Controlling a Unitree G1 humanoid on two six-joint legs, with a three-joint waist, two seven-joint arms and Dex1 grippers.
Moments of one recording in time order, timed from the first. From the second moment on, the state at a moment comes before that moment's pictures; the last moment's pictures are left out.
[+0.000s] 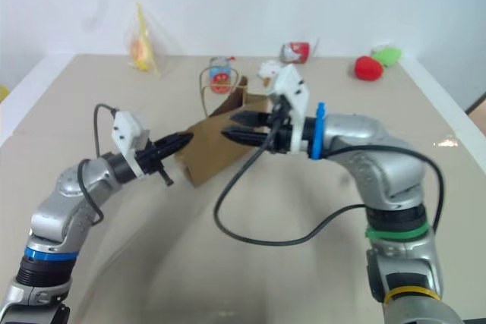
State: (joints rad) left arm -0.36 0.49 0.03 -0.25 -0.46 0.37 -0.75; right arm -0.76 -0.63 -0.08 -0.32 0.74 0.96 0.90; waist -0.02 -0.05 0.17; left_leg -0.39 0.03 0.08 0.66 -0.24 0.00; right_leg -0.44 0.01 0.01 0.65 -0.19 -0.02
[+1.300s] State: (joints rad) left arm -0.36 0.73 0.05 -0.17 -0.56 0.22 -1.31; right arm -0.75 -0.97 -0.13 -0.13 0.67 0.71 1.27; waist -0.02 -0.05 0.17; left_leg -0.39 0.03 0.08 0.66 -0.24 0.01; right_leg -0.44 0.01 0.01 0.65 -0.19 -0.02
